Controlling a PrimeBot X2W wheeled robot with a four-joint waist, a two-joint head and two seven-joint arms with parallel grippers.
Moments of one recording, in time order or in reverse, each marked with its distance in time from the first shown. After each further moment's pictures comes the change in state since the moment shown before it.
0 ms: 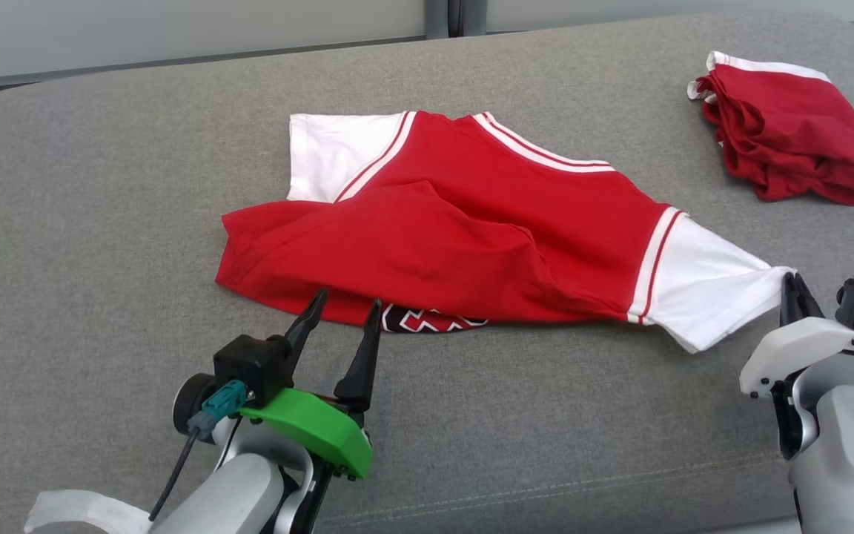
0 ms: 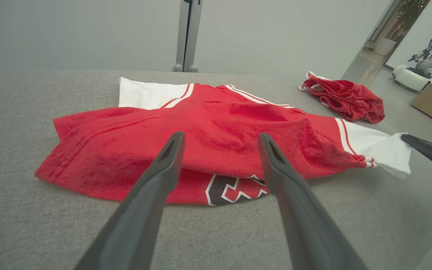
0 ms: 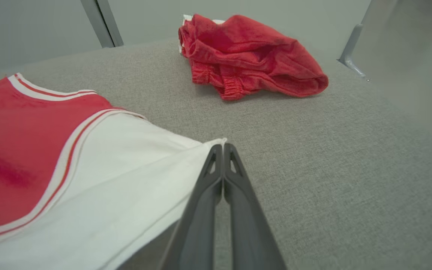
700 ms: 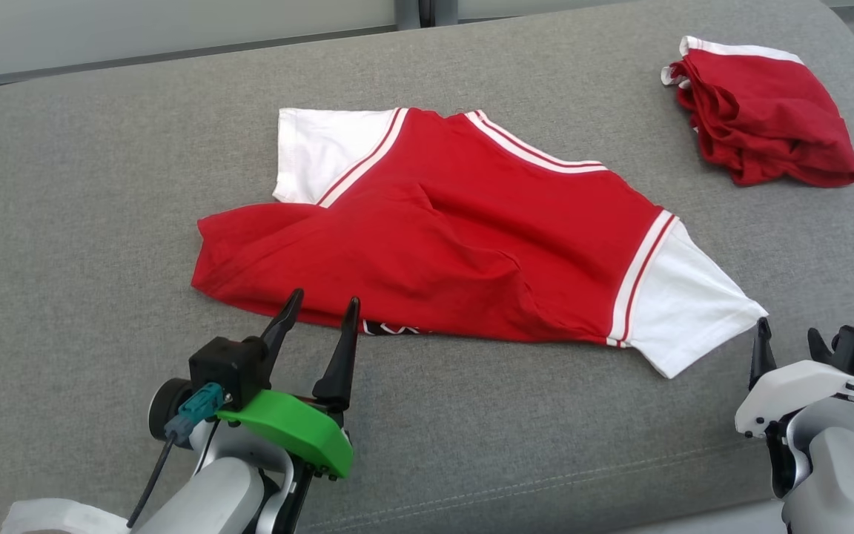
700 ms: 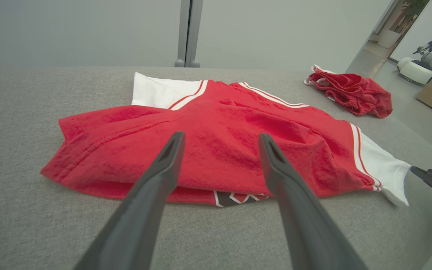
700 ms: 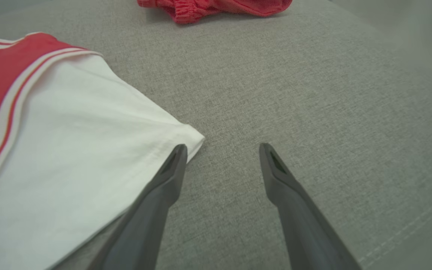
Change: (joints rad) left arm 0.014 0.048 0.014 -0.042 -0.001 0.034 0.013; right arm 0.032 0.028 -0.066 0.145 -0.014 0.000 -0.051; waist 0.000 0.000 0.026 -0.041
